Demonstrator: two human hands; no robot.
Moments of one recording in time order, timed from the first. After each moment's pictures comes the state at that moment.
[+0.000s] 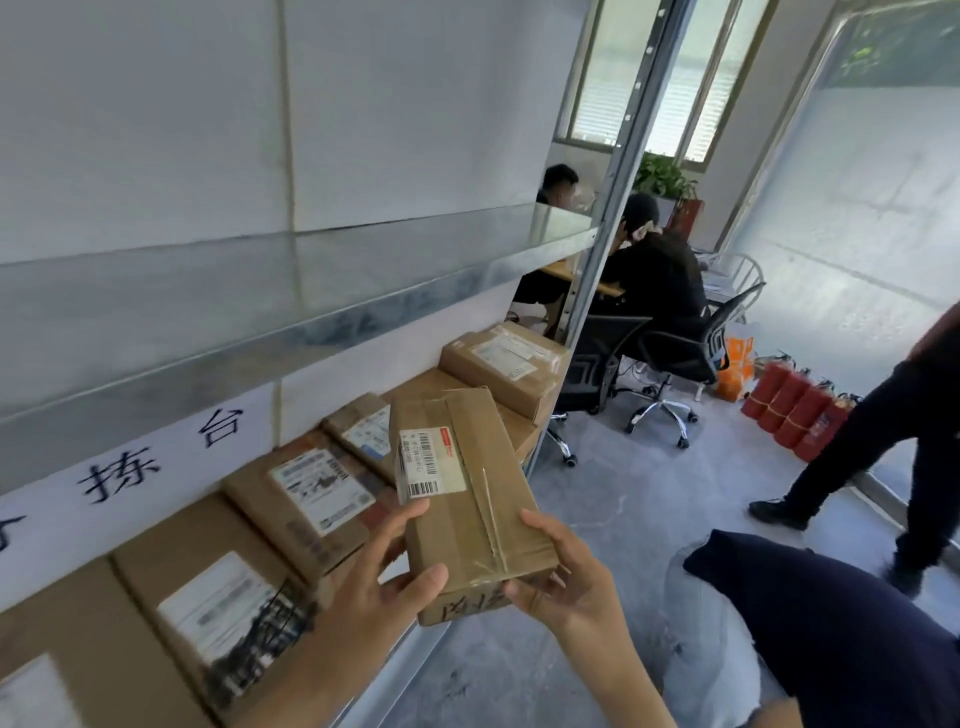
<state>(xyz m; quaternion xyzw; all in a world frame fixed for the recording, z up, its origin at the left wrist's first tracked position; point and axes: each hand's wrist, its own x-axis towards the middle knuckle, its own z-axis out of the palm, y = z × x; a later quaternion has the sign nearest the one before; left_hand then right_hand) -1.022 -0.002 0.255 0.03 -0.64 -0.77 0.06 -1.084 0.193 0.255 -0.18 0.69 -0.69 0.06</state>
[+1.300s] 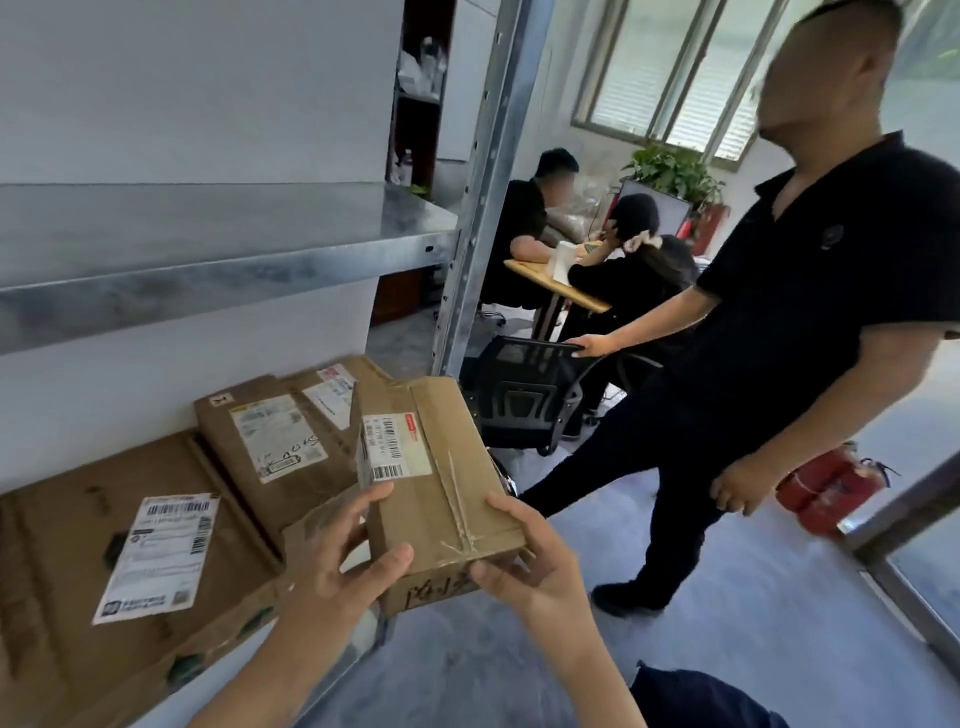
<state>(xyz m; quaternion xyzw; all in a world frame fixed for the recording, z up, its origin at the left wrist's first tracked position) -1.411 0.219 0.264 0.09 -0.61 -0.78 0.13 -1.498 0.398 0.259 -0.21 0.69 -0.68 0.13</state>
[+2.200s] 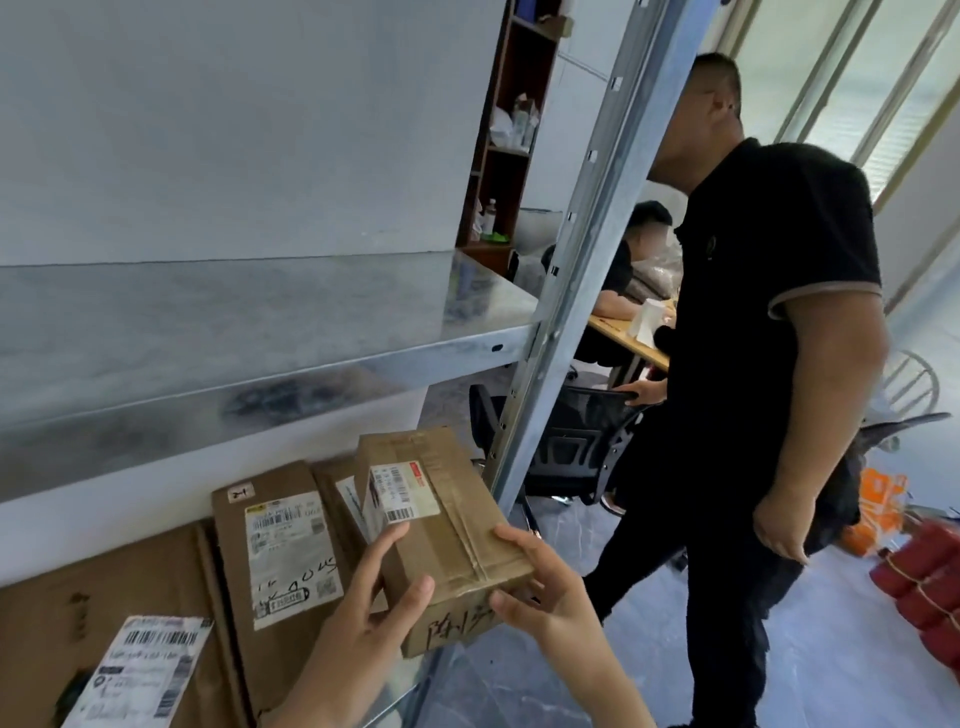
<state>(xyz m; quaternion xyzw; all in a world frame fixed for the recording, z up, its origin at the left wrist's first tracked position) -1.532 0.163 0.251 0.21 -0.66 -0.71 0.14 -1.668 0.317 0.238 -0.28 0.67 -0.64 0.25</state>
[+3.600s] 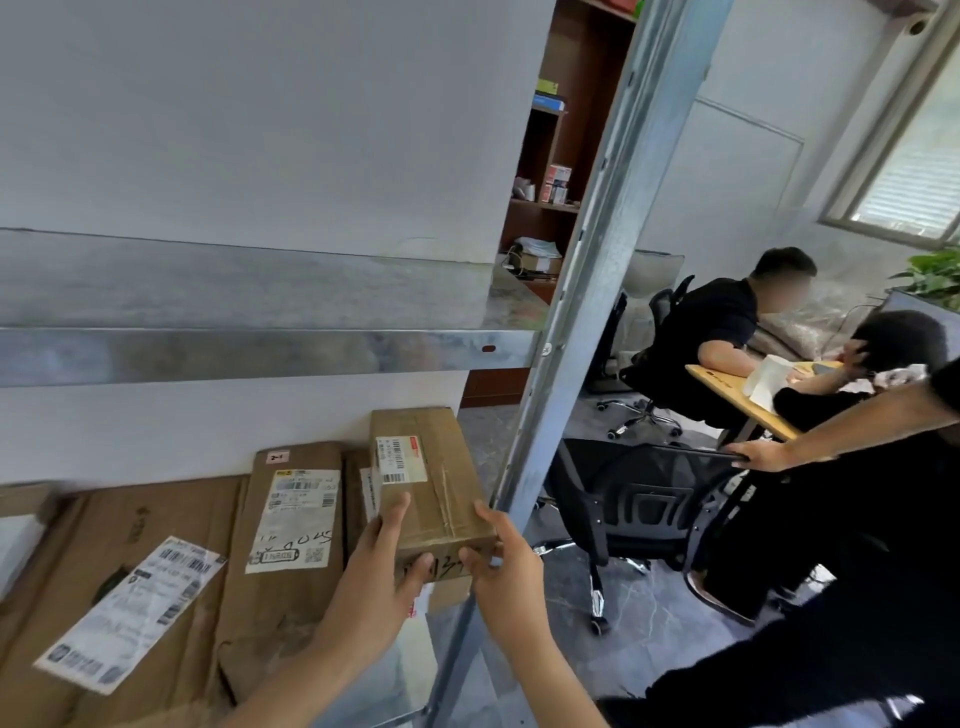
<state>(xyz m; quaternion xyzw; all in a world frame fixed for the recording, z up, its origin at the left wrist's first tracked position) -1.599 0.183 0.205 0.34 -0.82 -0.39 0.25 -1.730 0.269 0.205 -0.37 0.77 -0.50 0.15</state>
